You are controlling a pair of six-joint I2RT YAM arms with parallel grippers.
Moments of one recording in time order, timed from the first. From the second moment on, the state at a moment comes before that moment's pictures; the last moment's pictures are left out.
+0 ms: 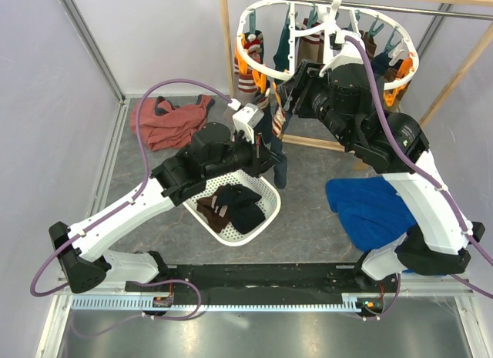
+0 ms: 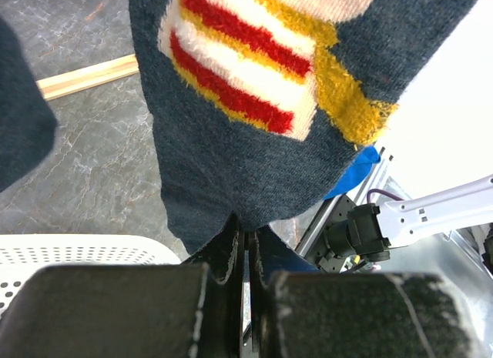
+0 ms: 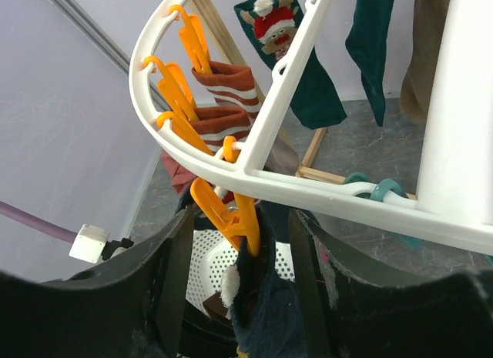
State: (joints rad) left arm -0.92 1.26 1.31 -0.29 0.12 -0.42; right arm 0.85 1.47 2.17 -0.88 0.49 0.52
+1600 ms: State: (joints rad) left arm -0.87 1.20 1.26 -0.44 0.04 -0.52; right arm 0.85 1.44 2.08 -0.81 0.56 0.50
